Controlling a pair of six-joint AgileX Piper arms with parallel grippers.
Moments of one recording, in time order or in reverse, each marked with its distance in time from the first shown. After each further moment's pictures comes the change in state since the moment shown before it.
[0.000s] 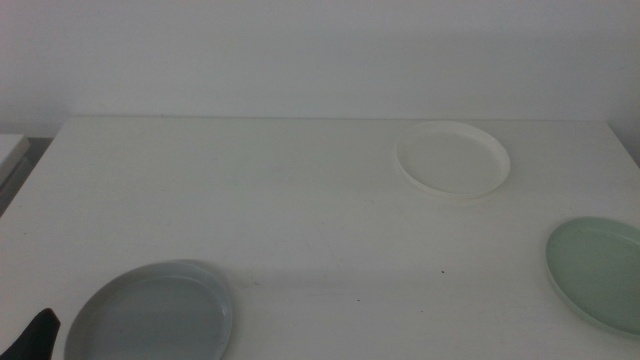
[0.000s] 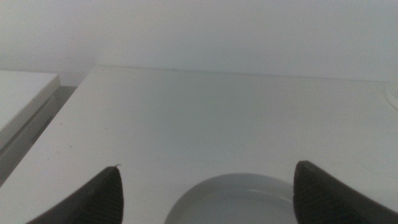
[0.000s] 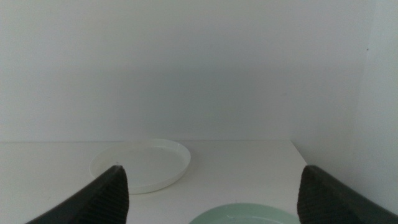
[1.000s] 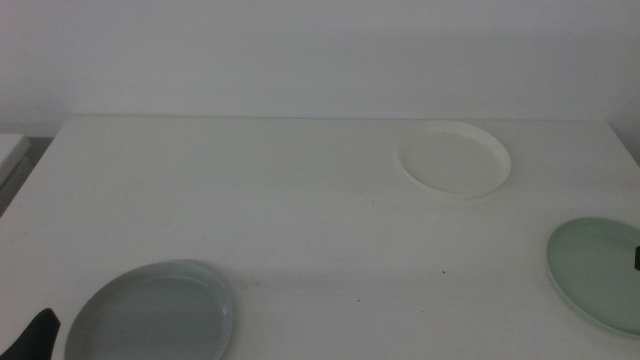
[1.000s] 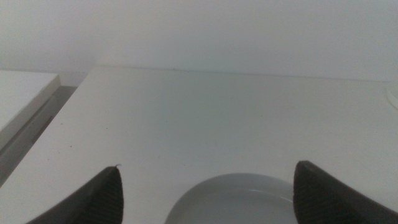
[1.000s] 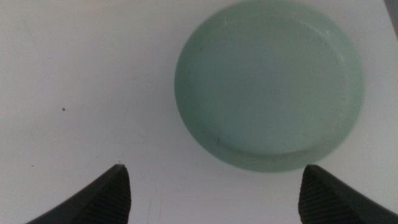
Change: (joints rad) left arm 0.000 0.000 0.000 0.000 0.000 0.000; right arm 0.000 0.919 -0.697 0.018 0.747 0.139
